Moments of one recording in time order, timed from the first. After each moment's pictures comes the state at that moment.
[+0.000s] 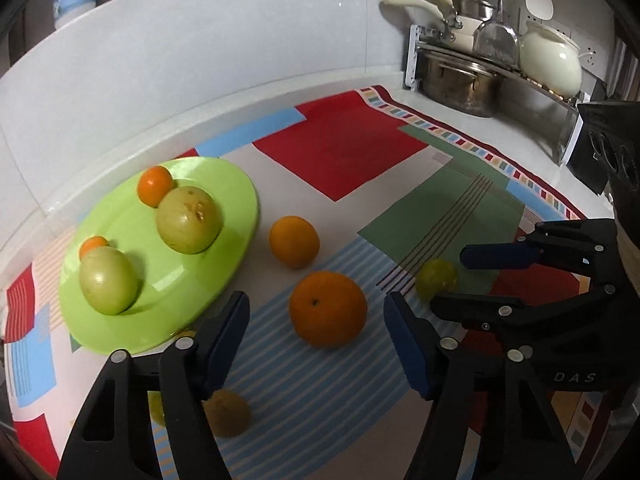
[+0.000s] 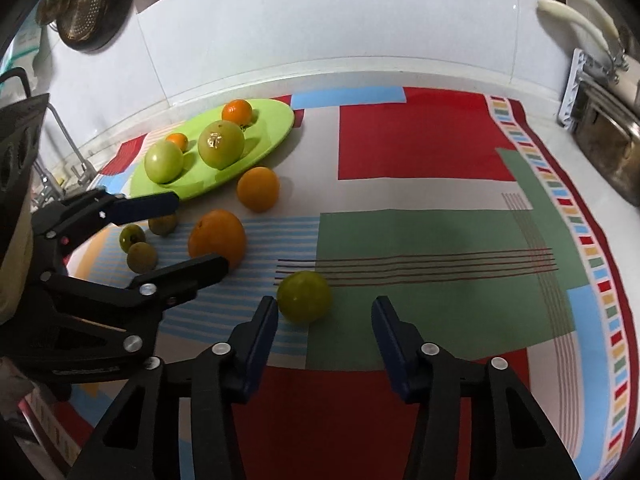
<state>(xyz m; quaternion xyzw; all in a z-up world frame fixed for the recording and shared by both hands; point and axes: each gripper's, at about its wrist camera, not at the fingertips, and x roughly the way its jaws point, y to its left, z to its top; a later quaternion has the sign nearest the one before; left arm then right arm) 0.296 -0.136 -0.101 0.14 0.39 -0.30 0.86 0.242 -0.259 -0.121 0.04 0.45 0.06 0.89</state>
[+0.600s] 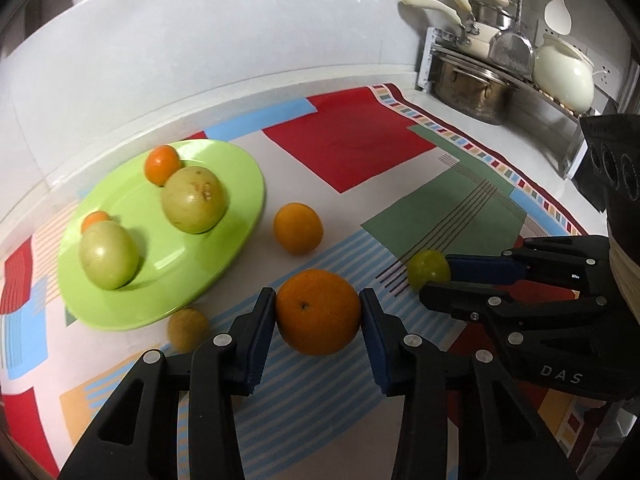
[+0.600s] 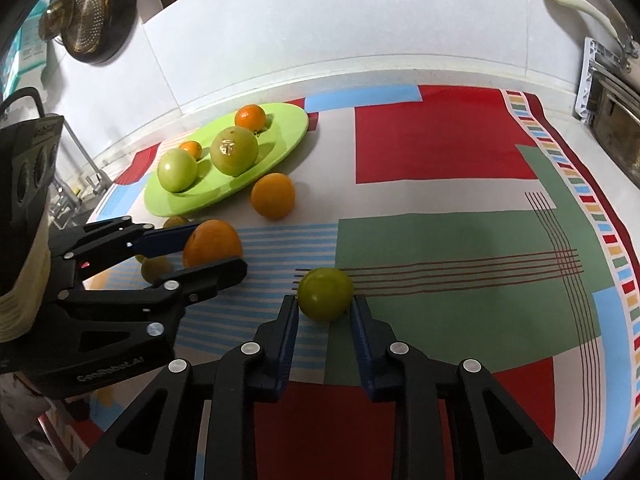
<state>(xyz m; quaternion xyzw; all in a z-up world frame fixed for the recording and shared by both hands) 0.290 -0.127 -0.097 0.11 0.41 -0.28 0.86 0.246 -0.259 -0.124 0.06 0.44 0.09 0.89</state>
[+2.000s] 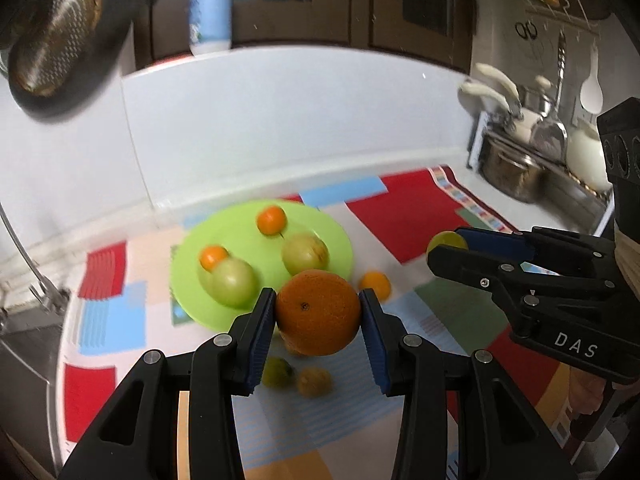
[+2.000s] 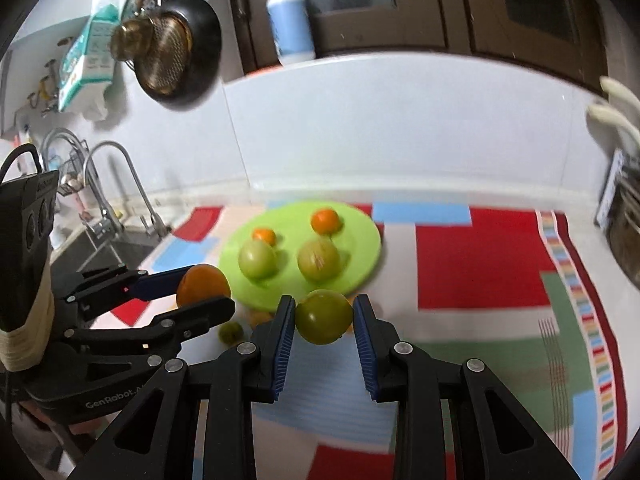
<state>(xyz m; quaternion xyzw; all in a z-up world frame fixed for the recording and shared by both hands) 0.270 -0.065 -0.023 0.06 0.32 -0.18 0.93 0.249 -0.212 -0.033 0.02 0.31 0.15 0.94</state>
